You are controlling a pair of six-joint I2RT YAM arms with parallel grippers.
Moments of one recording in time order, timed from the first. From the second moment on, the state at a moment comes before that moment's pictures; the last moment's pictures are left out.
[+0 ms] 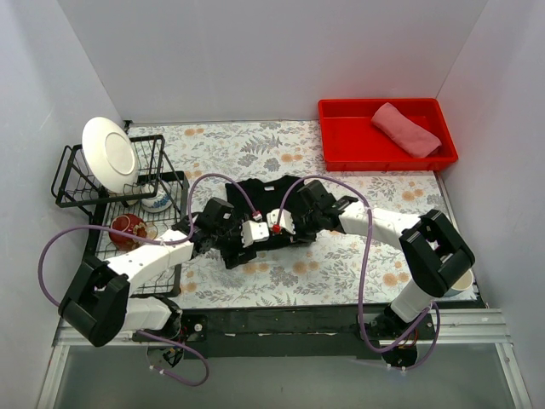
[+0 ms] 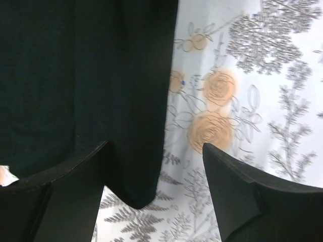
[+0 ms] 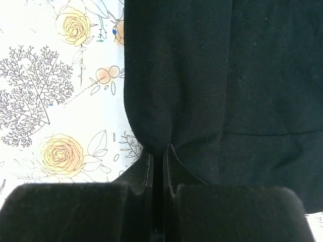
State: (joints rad) left arm -0.60 1.26 0.66 -0.35 0.42 0.67; right arm 0.73 1.62 0.94 -0.35 -0.51 -0.93
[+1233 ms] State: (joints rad) left arm -0.46 1.61 1.01 -0.88 0.87 0.70; right arm 0.63 1.76 1.23 -1.04 -0.82 -1.03
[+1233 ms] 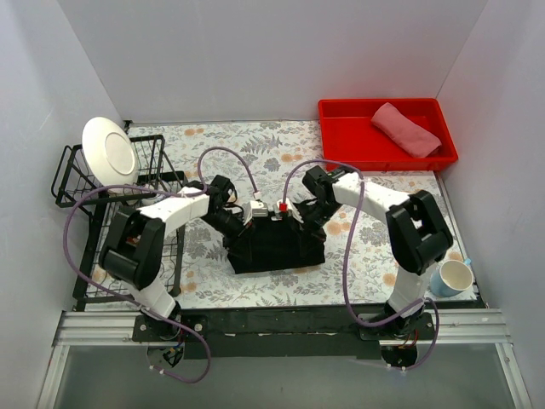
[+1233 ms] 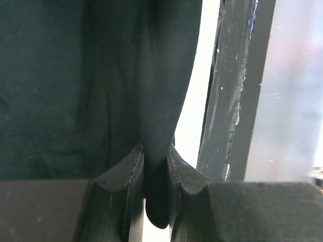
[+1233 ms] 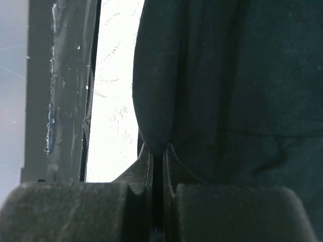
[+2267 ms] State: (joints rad) left arm -0.29 1.83 1.27 -0.94 0.74 0.70; right arm 0.49 2.45 1.86 -1.51 -0.99 -0.97
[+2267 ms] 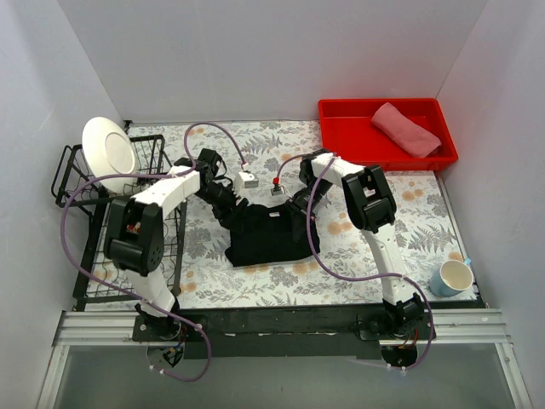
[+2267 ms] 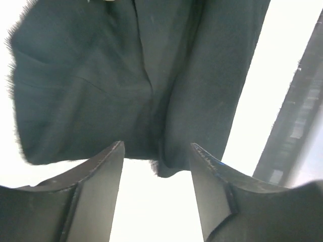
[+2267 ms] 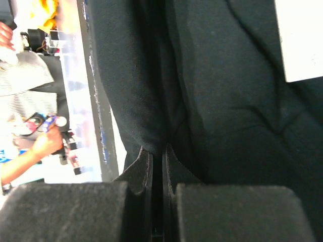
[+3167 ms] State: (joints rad) left arm -0.71 1.44 0.71 -0.28 0.35 0.78; right arm 0.49 2.53 2.00 -1.60 -0.98 -0.89
